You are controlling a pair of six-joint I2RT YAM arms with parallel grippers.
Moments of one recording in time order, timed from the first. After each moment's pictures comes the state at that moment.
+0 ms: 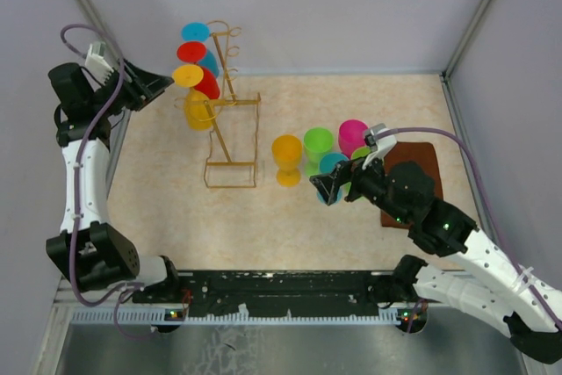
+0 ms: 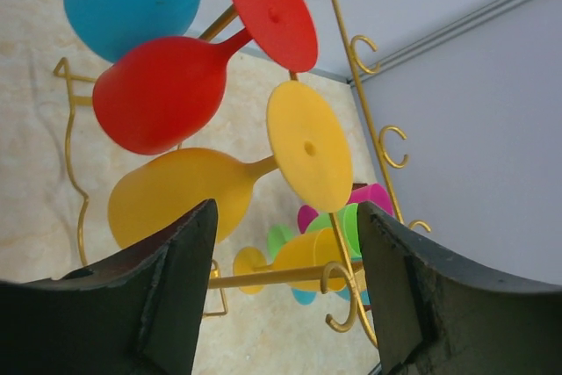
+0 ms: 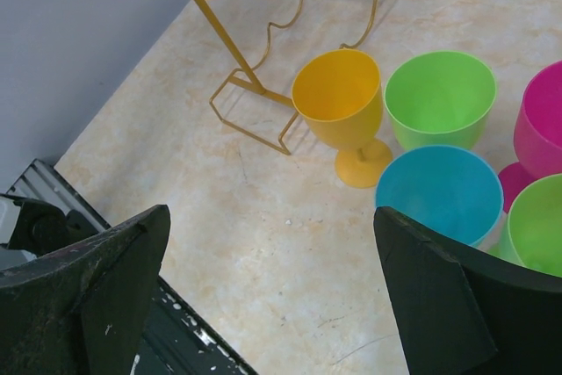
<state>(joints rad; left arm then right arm) 0.29 1.36 1.36 -0.24 0.82 -0.62 0.87 0.66 0.86 -0.38 0.16 0.38</state>
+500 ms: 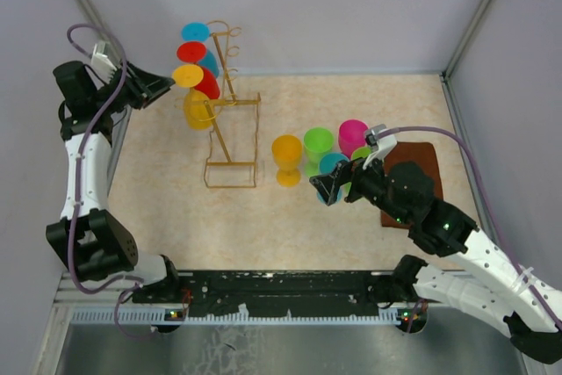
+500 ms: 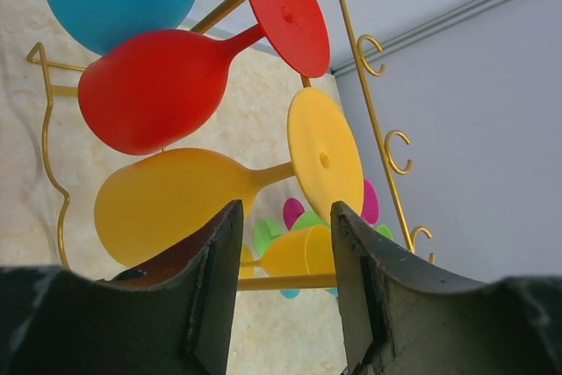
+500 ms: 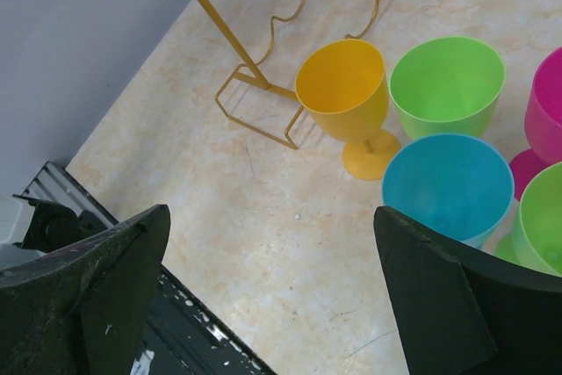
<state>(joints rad) 0.29 1.42 1.36 -0.17 0.89 -0.69 0.87 0.66 0.86 -0.39 0.15 0.43</state>
